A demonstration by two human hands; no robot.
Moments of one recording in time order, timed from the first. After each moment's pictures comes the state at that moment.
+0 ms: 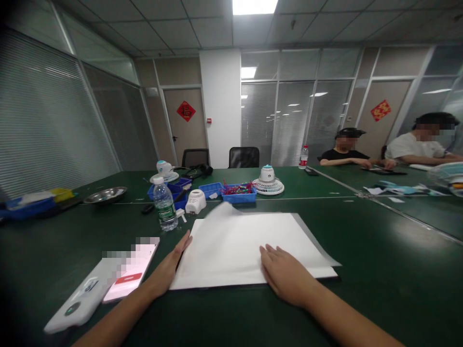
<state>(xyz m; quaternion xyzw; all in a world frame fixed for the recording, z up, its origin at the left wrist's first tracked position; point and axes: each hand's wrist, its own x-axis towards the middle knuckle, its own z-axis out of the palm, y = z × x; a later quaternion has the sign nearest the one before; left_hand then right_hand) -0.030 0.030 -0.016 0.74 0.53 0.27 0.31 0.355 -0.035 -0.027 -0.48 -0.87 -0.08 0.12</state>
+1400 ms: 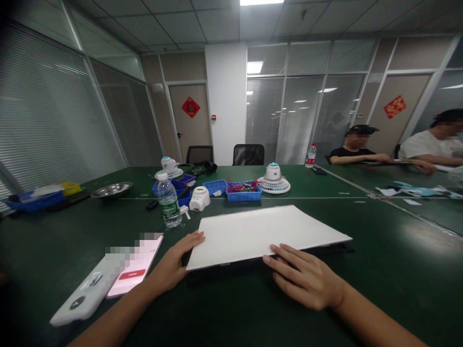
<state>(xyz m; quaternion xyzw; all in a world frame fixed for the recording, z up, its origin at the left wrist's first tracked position) -0.032 0.043 -0.015 0.85 0.39 0.31 0.16 0.376 -0.041 0.022 -0.13 -0.91 -0.32 0.23</state>
